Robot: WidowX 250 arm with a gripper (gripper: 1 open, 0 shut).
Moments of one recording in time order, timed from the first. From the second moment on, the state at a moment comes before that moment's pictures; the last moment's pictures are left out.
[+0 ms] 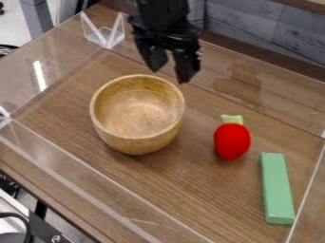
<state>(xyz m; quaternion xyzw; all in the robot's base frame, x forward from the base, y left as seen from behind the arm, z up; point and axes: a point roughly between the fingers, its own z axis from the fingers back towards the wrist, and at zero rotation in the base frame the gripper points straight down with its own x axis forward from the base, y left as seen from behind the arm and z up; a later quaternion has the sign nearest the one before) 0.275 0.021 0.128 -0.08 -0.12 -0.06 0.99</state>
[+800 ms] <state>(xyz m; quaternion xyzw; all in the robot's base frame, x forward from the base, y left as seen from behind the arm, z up) 0.279 0.012 0.130 -0.09 -0.13 -0.04 0.99</state>
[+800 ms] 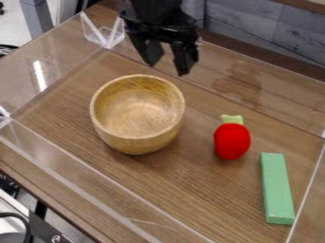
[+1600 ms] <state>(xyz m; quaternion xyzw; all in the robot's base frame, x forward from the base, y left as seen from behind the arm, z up) 0.288 0.025 0.119 -0.07 -0.11 -0.03 0.99</state>
